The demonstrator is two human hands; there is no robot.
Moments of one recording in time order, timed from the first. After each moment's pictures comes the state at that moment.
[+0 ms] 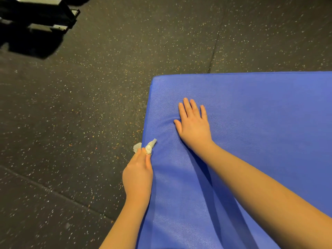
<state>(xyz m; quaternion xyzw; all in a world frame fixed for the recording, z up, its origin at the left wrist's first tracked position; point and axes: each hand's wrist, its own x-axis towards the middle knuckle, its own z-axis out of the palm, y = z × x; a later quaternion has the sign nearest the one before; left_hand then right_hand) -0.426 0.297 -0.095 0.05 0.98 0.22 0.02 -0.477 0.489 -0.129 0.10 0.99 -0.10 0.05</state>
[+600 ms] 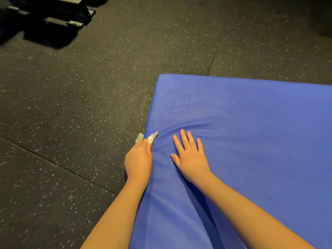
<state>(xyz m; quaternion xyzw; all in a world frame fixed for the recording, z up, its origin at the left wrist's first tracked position) -0.411 0.285 -0.094 0.05 0.97 0.23 0.06 -0.362 0.439 -0.112 0.05 0.98 -0.10 0.15</state>
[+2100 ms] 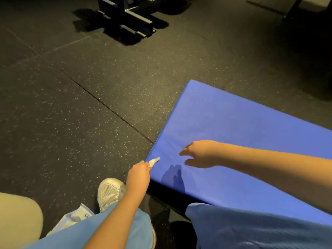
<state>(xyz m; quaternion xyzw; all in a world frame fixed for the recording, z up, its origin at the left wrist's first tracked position) -0.175 0.169 -0.044 -0.03 0.96 0.22 0.19 -0.226 0.375 0.084 -0.27 0.89 0.08 0.35</state>
